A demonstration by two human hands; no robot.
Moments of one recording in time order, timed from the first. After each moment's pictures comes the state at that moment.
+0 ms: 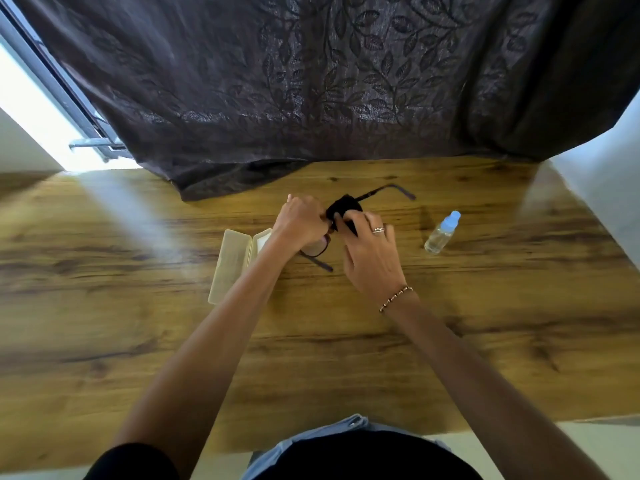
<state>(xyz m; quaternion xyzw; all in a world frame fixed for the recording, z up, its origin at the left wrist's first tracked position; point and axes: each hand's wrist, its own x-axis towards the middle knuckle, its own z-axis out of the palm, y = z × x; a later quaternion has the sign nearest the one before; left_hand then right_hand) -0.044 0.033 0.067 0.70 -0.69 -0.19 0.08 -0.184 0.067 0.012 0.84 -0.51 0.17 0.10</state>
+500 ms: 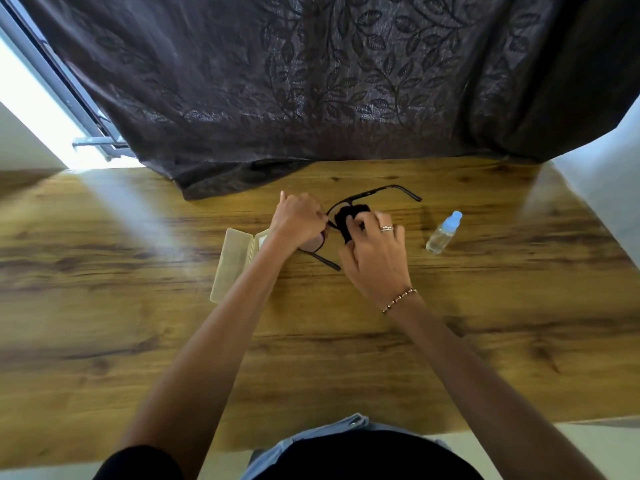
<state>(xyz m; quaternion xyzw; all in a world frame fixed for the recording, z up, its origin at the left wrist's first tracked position) -0.041 0.034 0.067 0.71 -0.67 -0.17 0.11 -0.186 0.070 0.017 0.82 -0.54 0.20 0.07</state>
